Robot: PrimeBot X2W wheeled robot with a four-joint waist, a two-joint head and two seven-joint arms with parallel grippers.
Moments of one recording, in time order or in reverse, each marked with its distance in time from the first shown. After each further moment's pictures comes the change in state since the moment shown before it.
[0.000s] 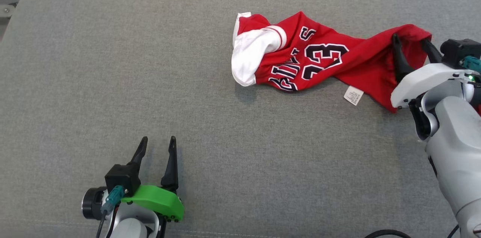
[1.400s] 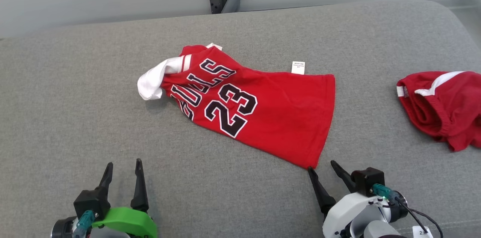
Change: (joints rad) left arm 0.113 0.001 0.185 -0.023 0.063 -0.018 0.000; right arm 0.548 0.204 0.156 -0.255 -0.081 0.001 -0.001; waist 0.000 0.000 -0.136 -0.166
